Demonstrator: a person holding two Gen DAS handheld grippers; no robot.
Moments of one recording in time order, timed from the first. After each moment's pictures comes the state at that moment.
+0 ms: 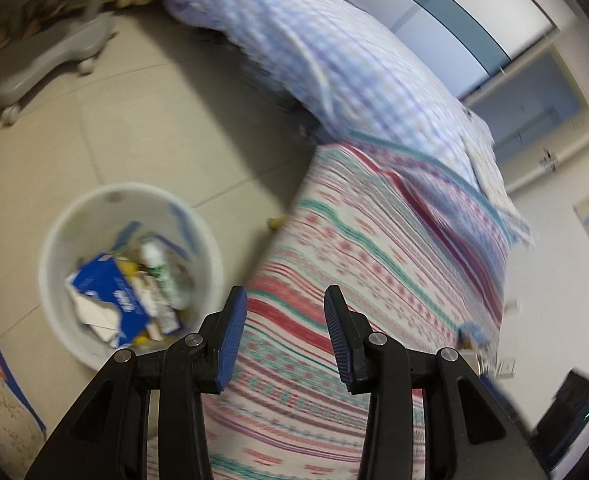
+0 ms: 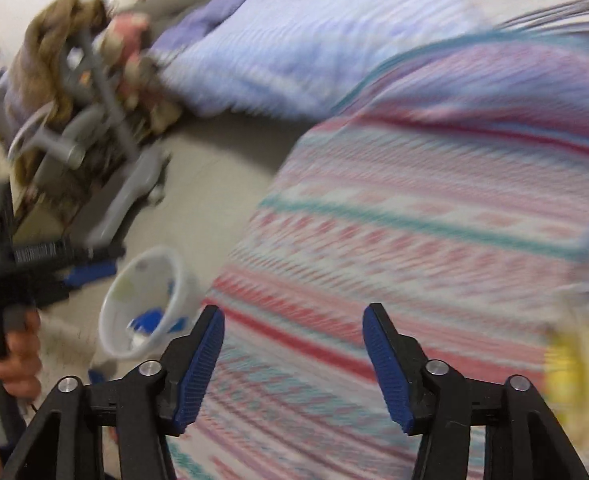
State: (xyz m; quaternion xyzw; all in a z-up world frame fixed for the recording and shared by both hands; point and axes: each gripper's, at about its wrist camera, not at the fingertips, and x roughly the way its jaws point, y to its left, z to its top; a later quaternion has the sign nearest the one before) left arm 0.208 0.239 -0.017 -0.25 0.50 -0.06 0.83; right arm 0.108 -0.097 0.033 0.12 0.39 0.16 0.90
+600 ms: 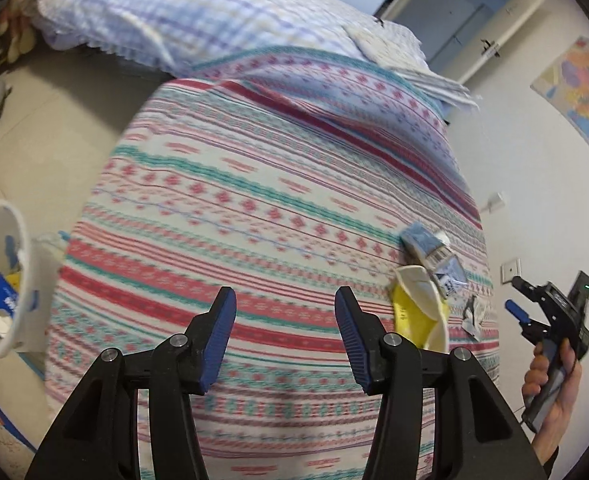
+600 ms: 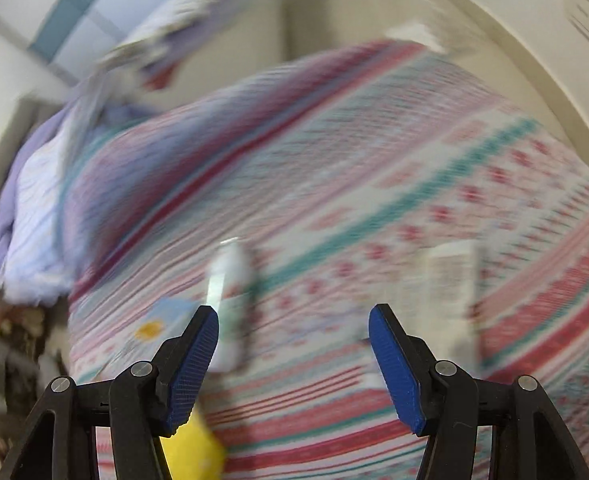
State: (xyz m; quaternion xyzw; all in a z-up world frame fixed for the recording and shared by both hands) left arm 0.194 0.028 -0.014 -0.13 0.52 -0.18 0.83; right arm 0.063 -0.435 -0.015 0.39 0.40 -0.14 0.82
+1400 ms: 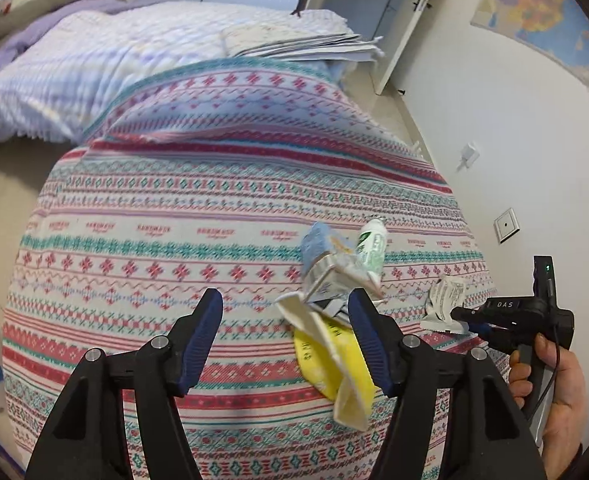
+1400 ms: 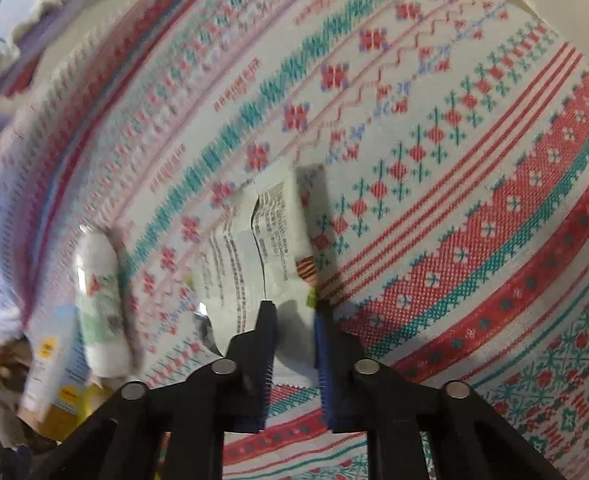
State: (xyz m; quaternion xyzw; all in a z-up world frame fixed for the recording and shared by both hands) left arm 0.189 -0.124 0.004 -0.02 0.46 -0.23 0.86; right arm 0.046 -0.465 -0.087 0.46 0.46 -0.18 0.73
